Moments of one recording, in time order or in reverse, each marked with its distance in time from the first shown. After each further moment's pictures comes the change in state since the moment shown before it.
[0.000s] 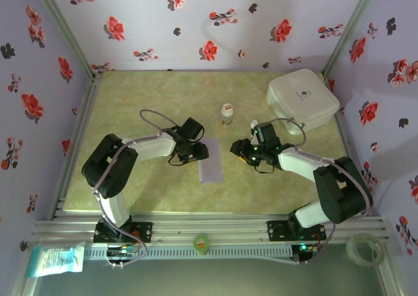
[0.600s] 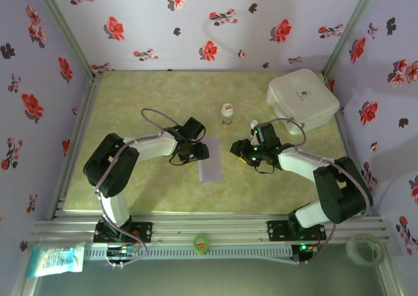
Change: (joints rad) left arm -0.005 0.016 0.022 -0.026 -0.011 0.007; right arm 0.000 0.000 0.000 -0.008 0.000 -0.011
